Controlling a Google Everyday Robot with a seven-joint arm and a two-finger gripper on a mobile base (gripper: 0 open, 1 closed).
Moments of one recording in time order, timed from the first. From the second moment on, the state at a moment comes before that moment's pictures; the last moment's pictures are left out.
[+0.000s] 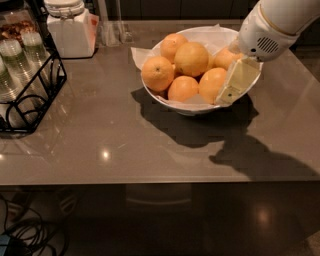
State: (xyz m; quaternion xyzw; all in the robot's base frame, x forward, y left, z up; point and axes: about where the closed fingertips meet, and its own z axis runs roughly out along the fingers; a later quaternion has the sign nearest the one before) arm 0.543 -0.165 0.959 -0.57 0.79 0.02 0.22
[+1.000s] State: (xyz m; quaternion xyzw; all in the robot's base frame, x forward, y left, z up) arm 0.552 -0.167 0.923 -0.52 0.83 0.02 0.22
